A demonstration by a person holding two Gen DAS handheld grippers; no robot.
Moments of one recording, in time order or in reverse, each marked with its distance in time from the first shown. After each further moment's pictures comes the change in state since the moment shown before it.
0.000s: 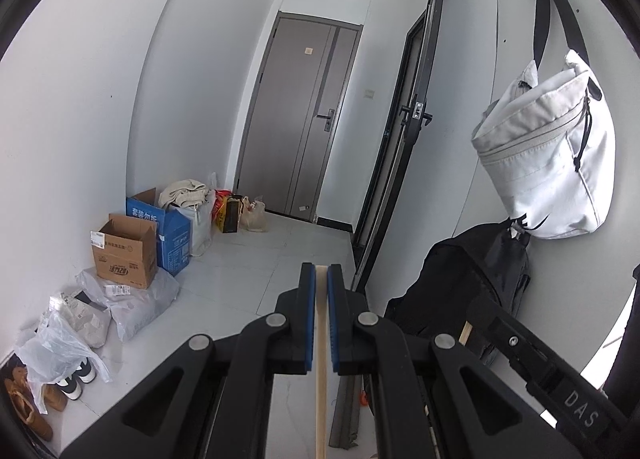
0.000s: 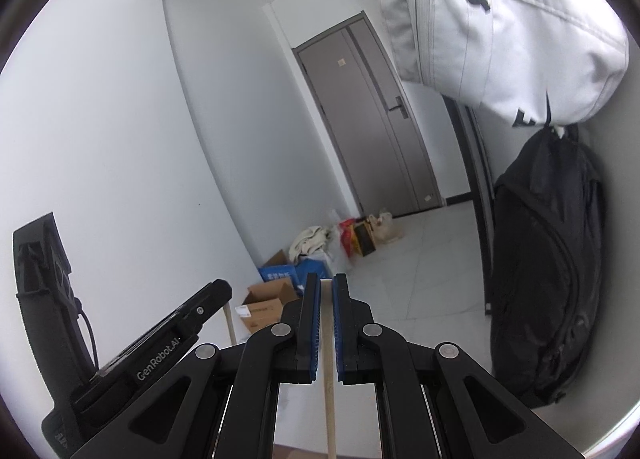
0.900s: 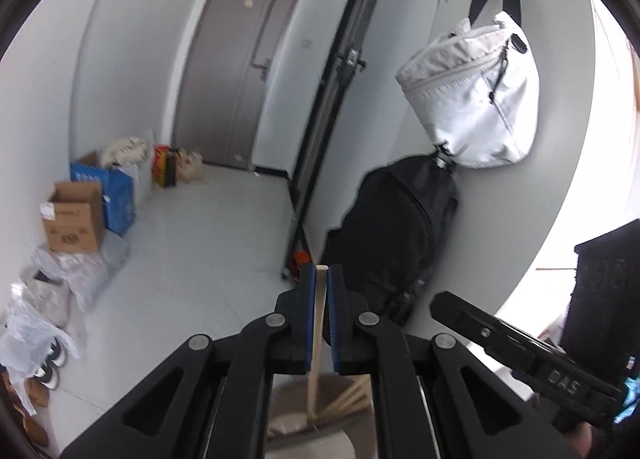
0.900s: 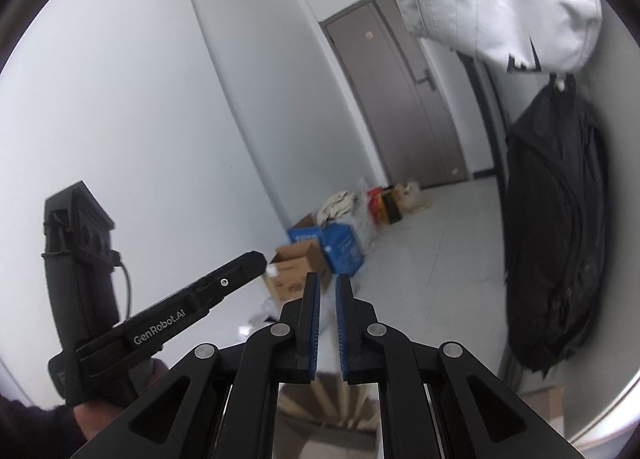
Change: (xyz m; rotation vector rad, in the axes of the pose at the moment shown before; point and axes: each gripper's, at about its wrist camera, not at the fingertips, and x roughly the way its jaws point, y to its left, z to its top) left arm -0.030 -0.009 -0.009 0.056 0.234 -0.281; right arm -0.052 -0.006 -0.043 0.013 0.137 0.134
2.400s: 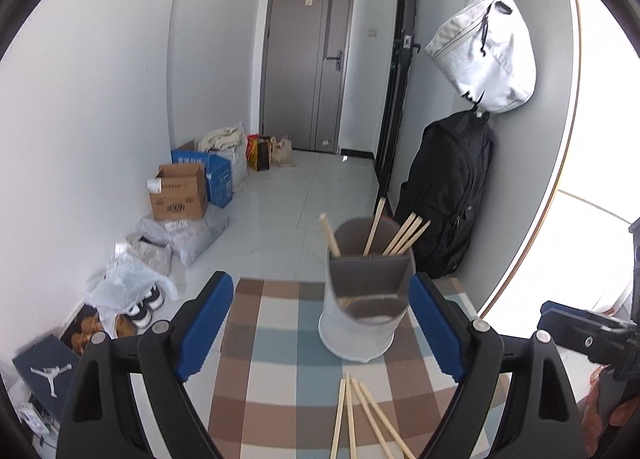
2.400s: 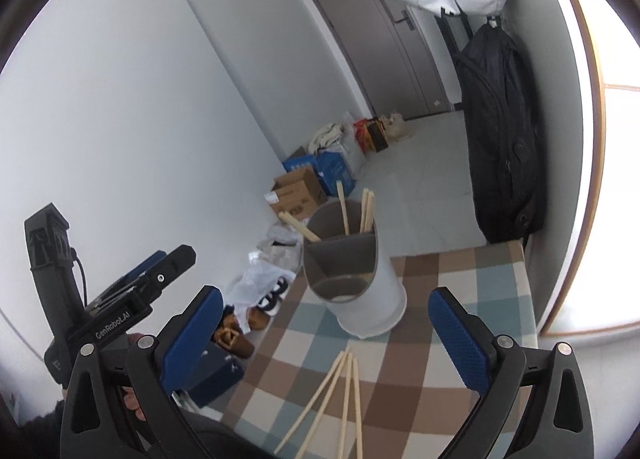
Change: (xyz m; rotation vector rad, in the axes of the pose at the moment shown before) left arm -0.100 -0.042 -0.101 0.009 0.016 0.396; right arm -0.122 0.015 -0.088 0.047 0.265 -0.073
